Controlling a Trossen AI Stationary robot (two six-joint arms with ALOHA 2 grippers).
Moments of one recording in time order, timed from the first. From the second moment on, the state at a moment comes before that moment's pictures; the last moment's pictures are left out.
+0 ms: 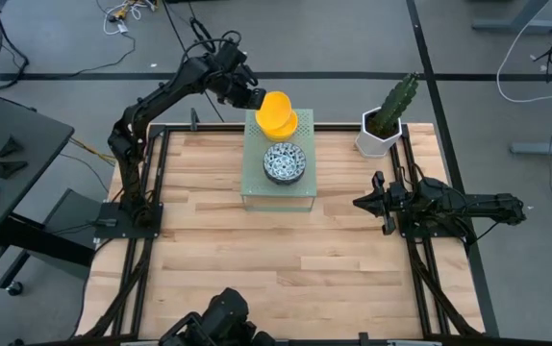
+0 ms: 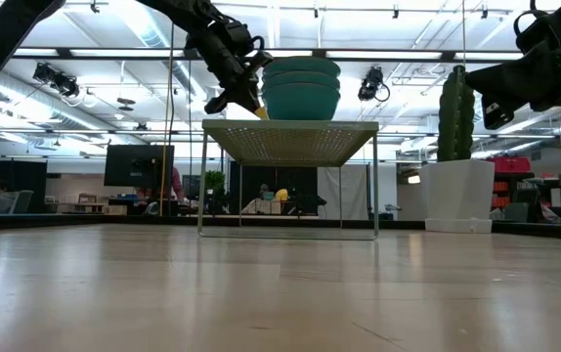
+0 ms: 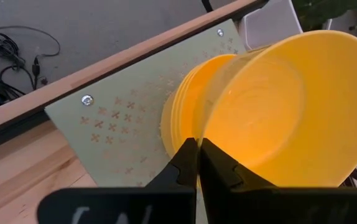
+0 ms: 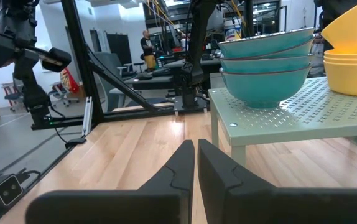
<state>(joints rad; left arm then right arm) 0.77 1.92 1.96 -0.97 0.35 -0.42 -0.01 0.00 0.02 0.02 -0.07 0.12</state>
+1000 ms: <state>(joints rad) 0.75 1.94 1.96 -0.95 0.35 -0.41 -0.01 0.00 0.02 0.02 -0.07 0.12</state>
